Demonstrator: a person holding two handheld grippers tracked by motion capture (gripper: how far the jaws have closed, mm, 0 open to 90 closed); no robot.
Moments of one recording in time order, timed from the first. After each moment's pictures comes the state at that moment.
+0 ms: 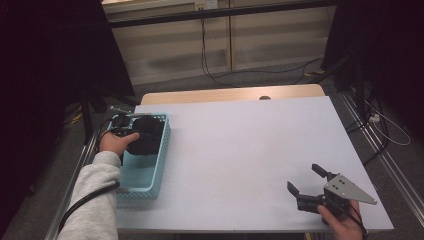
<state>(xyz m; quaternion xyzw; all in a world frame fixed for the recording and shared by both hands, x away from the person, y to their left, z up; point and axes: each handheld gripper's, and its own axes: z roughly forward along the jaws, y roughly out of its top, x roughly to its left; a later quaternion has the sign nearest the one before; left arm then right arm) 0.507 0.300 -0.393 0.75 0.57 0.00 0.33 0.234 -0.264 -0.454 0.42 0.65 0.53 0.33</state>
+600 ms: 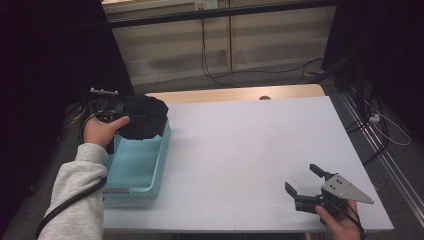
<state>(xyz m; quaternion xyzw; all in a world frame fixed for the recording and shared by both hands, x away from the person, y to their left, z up) 0.489 0.286 -0.312 0.75 0.51 0.02 0.42 0.235 -0.259 -0.454 0.42 0.66 0.53 0.33</state>
